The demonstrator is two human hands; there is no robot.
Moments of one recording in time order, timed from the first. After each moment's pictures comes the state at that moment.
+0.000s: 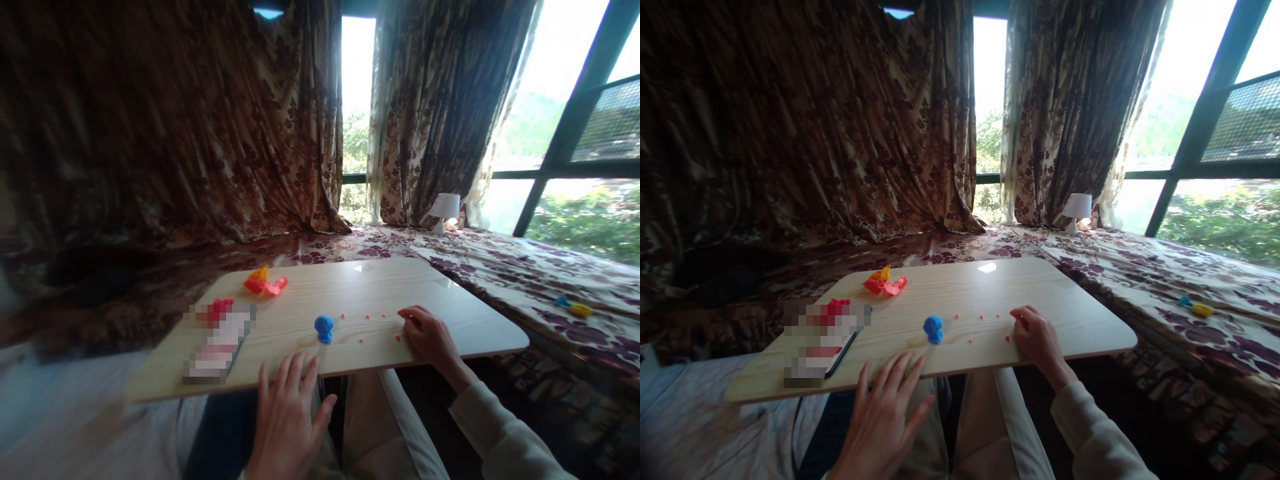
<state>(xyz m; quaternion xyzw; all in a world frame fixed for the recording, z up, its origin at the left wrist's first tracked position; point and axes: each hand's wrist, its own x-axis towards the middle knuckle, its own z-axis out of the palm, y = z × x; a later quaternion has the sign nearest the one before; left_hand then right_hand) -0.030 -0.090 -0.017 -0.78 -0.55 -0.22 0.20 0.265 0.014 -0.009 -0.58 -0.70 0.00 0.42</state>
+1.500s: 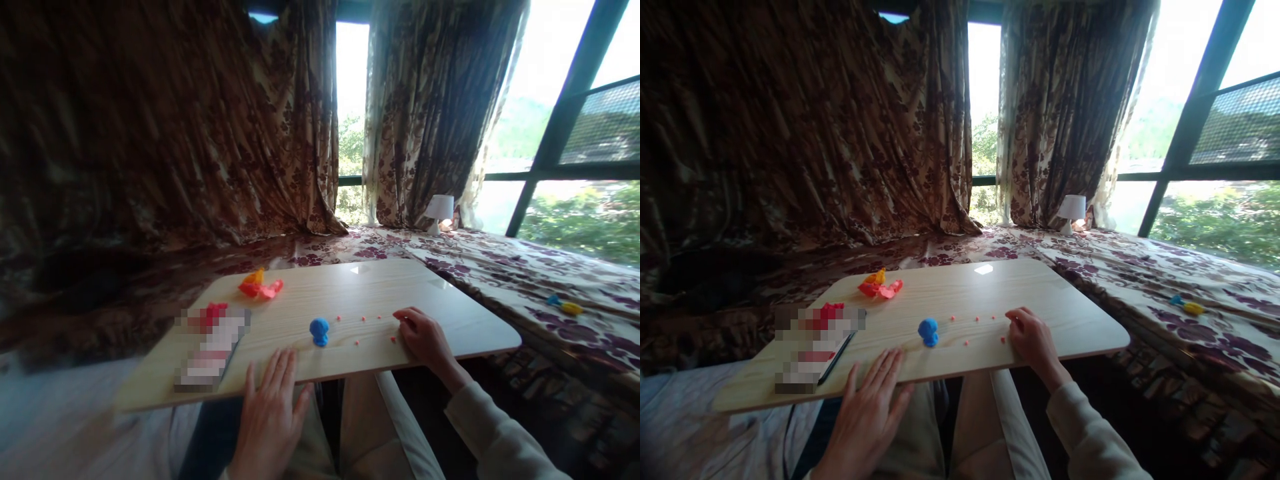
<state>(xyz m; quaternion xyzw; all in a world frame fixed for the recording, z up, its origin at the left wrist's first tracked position) -0.044 -0.078 -0.029 -0.77 -0.55 -0.23 0.23 0.263 0.012 -0.008 -0.57 -0.70 0.00 0.43</state>
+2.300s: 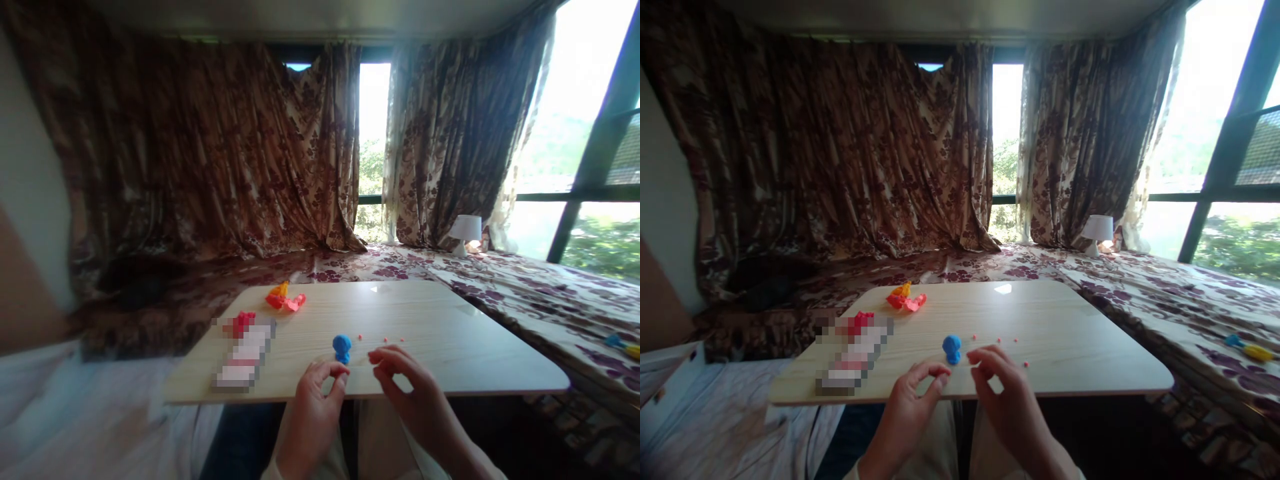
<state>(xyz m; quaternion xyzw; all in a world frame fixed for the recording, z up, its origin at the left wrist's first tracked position) -0.012 -0.074 0.026 -0.65 -0.51 -0.50 -0.26 0.169 -0.060 0.033 -0.36 -0.74 0.18 0.54</state>
